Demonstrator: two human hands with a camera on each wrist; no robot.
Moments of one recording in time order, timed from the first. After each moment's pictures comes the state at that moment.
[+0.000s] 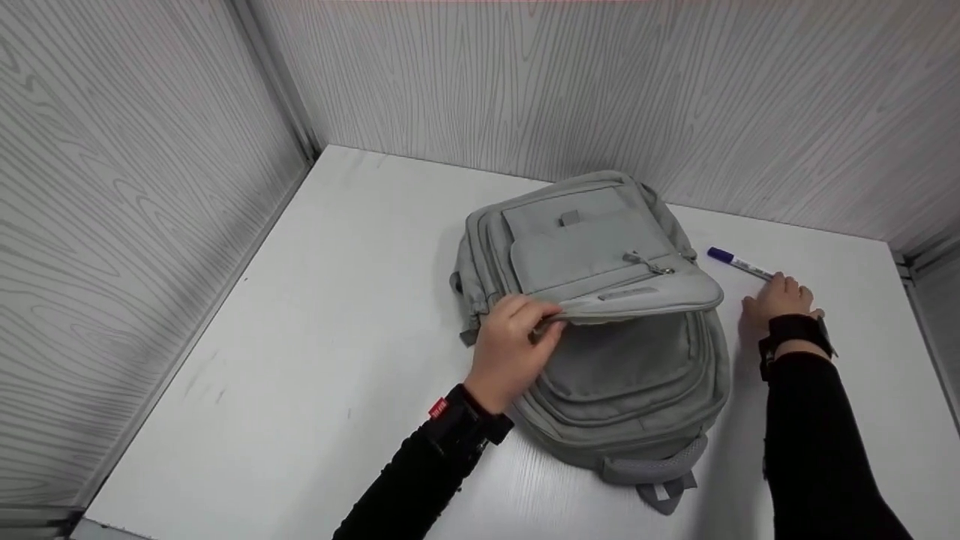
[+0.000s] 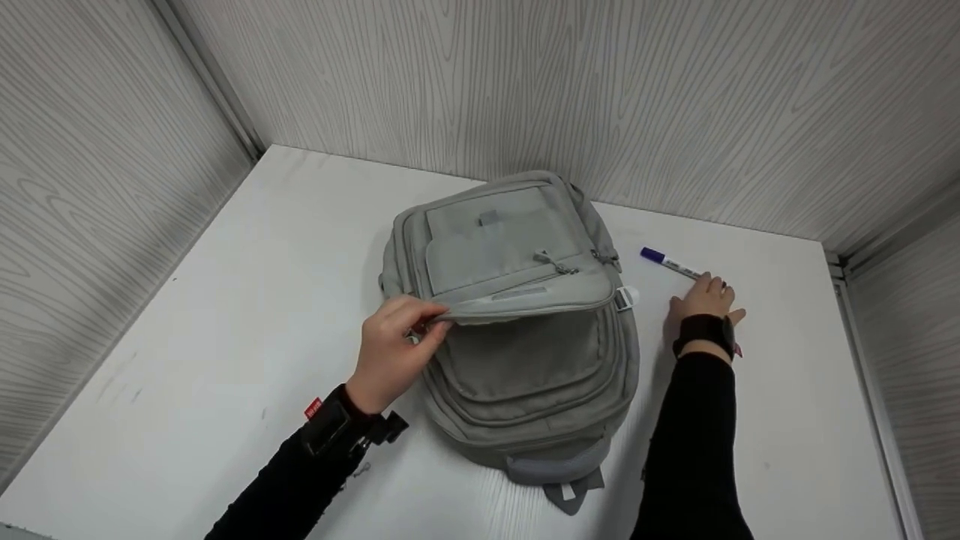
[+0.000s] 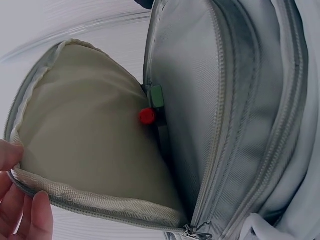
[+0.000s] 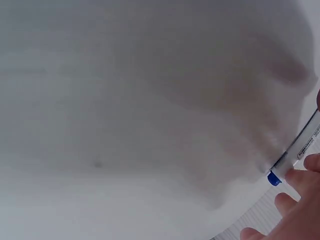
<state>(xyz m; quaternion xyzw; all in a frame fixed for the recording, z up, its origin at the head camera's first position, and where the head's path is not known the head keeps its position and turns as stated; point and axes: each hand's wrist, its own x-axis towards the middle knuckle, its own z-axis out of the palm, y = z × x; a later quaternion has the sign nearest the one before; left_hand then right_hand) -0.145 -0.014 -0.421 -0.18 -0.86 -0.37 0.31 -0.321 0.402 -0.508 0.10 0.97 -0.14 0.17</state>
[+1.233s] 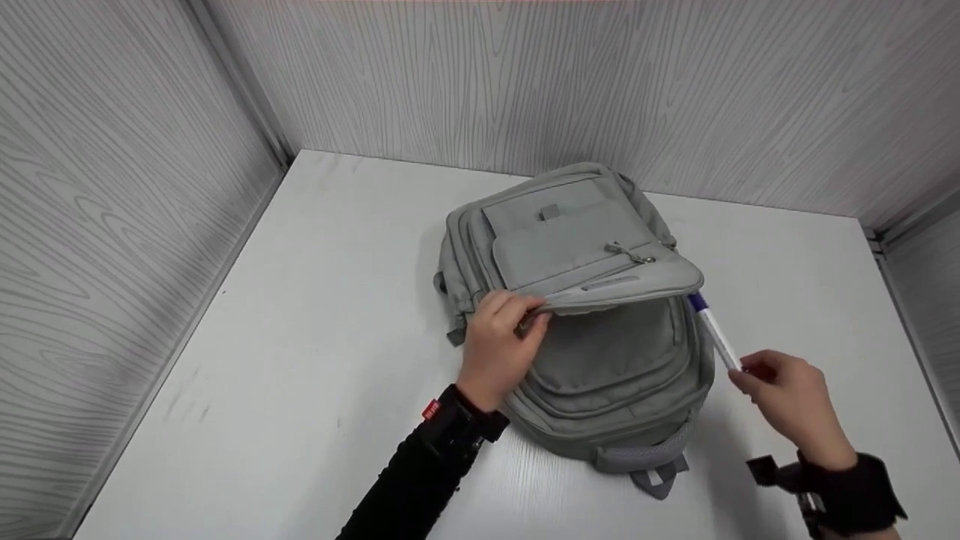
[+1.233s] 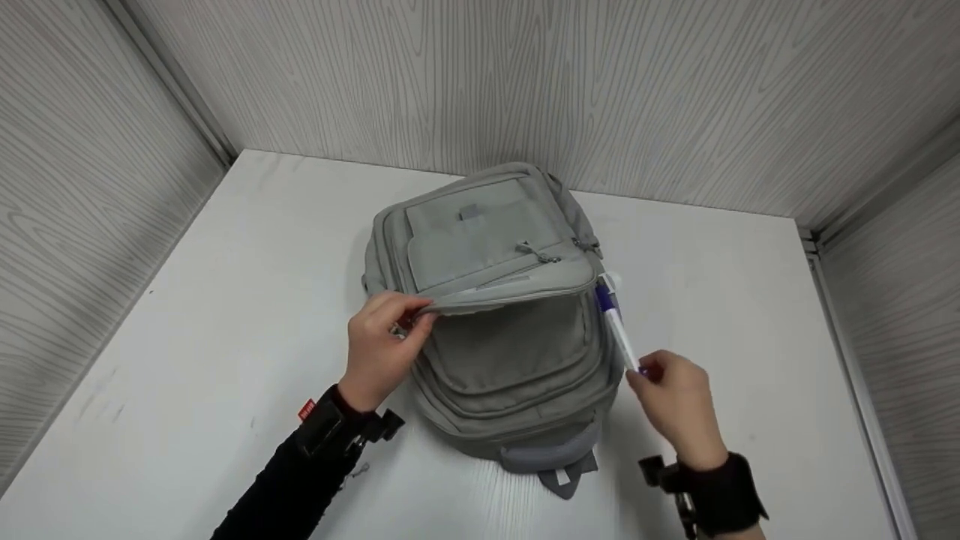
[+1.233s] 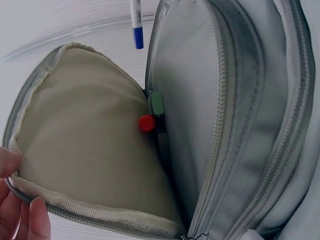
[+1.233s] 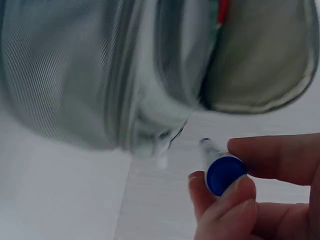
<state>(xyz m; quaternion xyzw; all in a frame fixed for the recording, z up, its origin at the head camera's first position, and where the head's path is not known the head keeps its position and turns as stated) -0.149 -0.010 -0.426 -0.17 -0.85 -0.39 0.32 -0.134 0.335 -0.423 0.03 0.95 -0.30 0.05</state>
